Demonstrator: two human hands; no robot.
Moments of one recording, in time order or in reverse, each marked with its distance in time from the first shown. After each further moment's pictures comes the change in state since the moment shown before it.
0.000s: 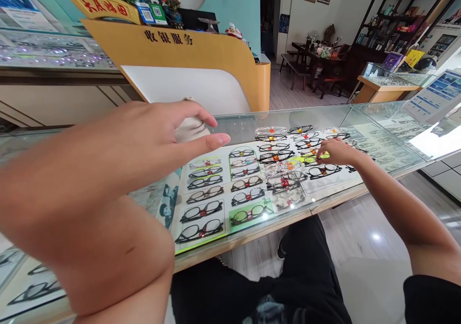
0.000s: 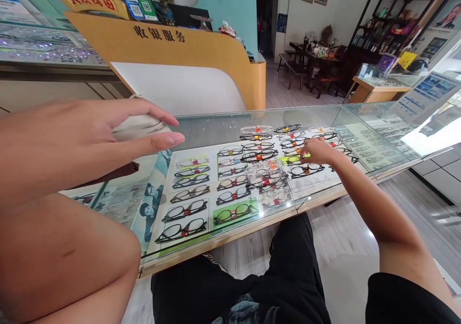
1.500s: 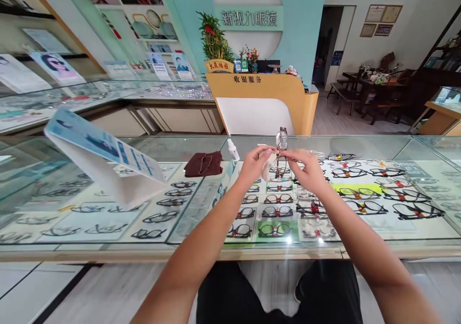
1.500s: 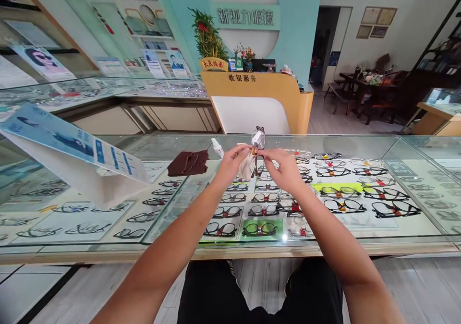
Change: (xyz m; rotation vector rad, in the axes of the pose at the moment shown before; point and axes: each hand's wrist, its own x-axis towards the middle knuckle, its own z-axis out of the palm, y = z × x) left_hand 0.049 -0.066 0.158 -0.940 0.372 -0.098; right_hand 0.079 -0.178 -0.018 0.953 0.878 -0.647
